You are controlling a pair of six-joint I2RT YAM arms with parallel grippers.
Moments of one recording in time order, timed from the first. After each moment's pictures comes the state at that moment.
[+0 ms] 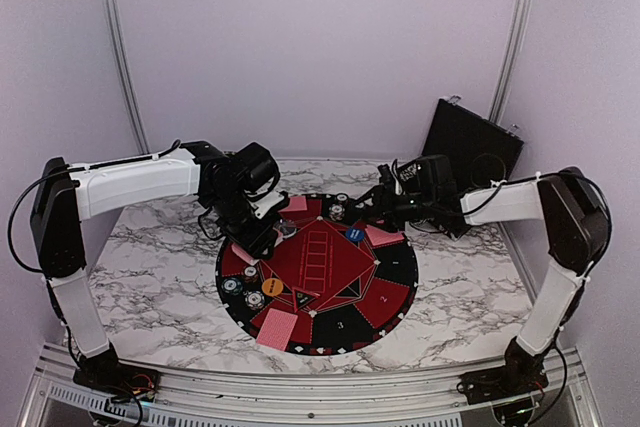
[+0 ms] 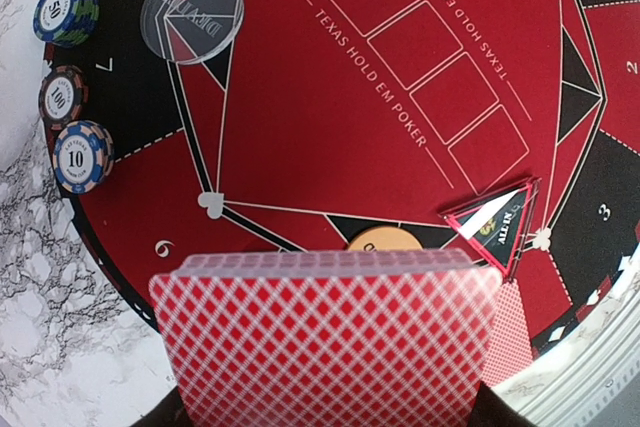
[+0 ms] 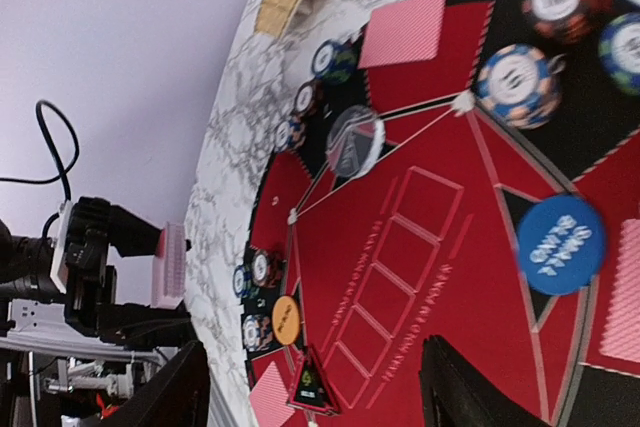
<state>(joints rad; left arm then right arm) -0.78 1.82 1.52 -0.99 0.02 -0.06 0.42 1.77 1.02 0.18 -0.71 0.69</state>
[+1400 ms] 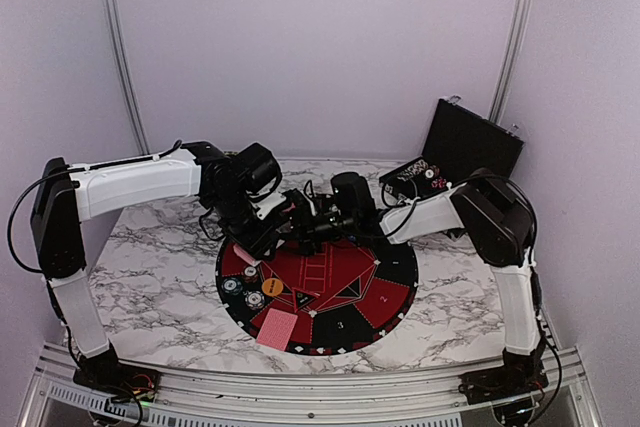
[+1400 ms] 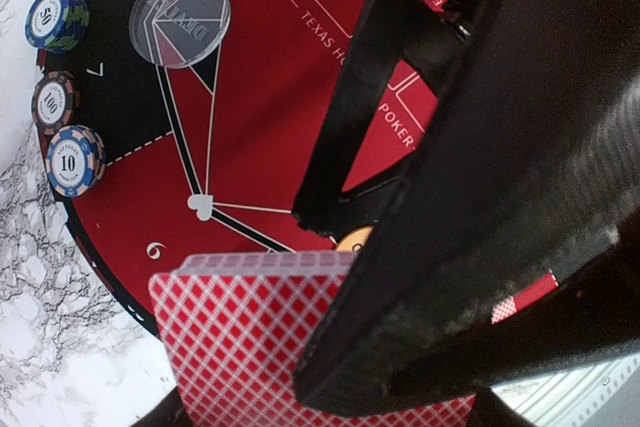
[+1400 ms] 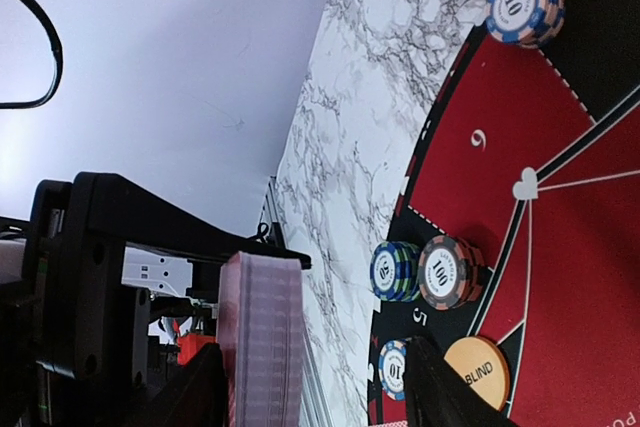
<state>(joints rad) -0.79 1.82 1.52 -0.99 0.03 -0.07 0.78 2.19 1.36 0.49 -0.87 1.04</state>
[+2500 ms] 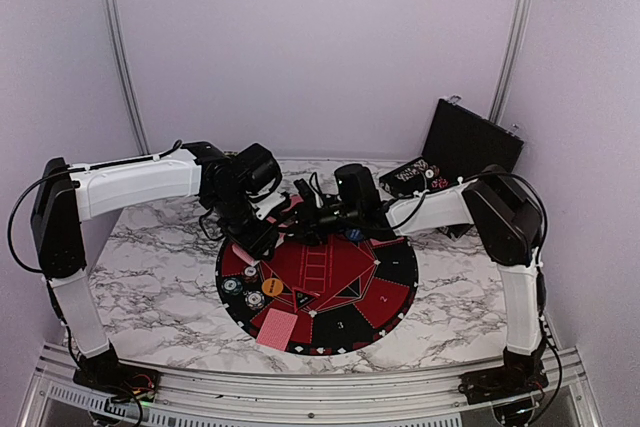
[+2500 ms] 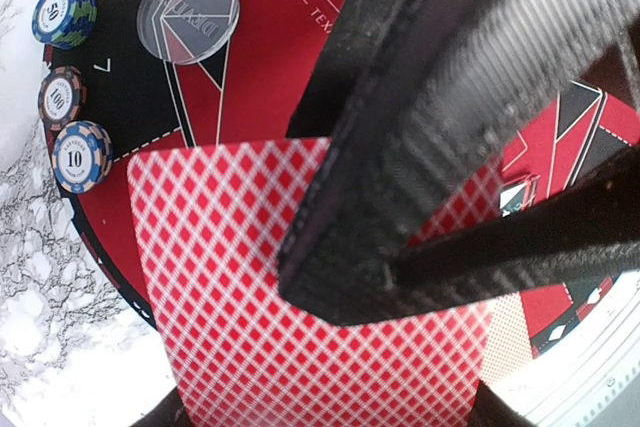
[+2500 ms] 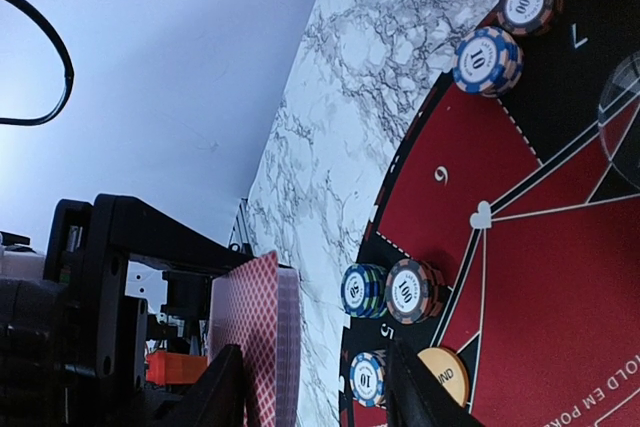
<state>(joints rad) -0.79 1.82 1.52 -1.00 0.01 -0.07 0.75 2.14 1.37 0.36 -0.80 0.91</state>
